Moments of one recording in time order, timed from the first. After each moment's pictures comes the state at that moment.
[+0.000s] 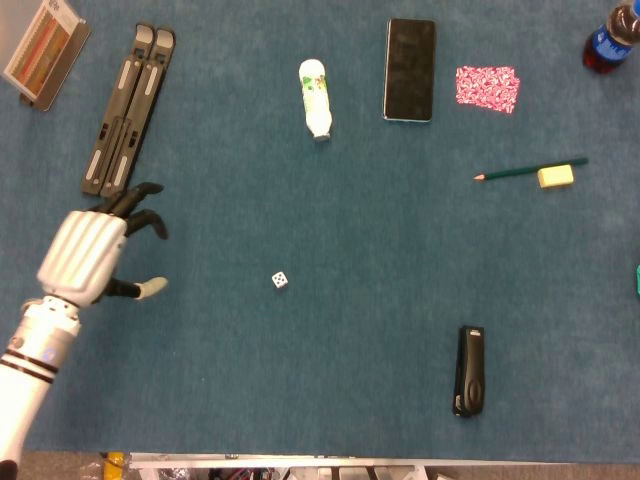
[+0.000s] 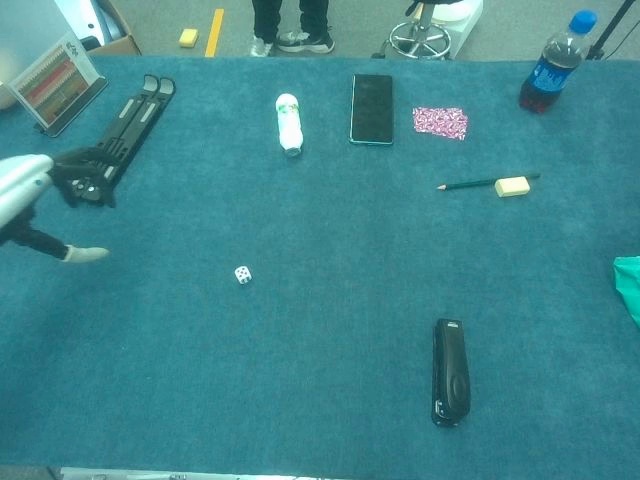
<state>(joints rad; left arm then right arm) -0.32 -1.34 -0.02 -1.57 1.55 1.18 -0.08 0.26 -1.19 0.14 -1.46 -1.43 1.28 0.00</state>
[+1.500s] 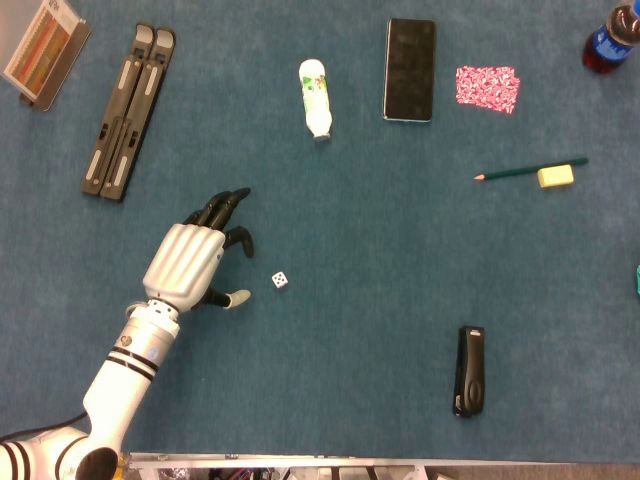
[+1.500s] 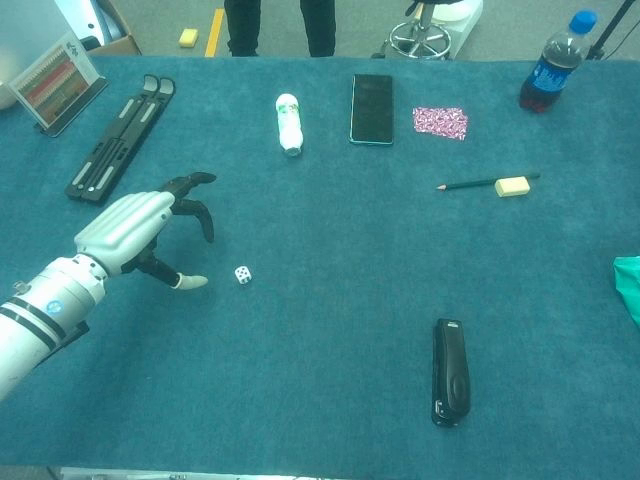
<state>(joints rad) -0.39 -1.64 -0.02 -1.53 1.39 1.14 0.21 0.25 -1.15 0.14 -1.48 -1.39 1.30 0.00</state>
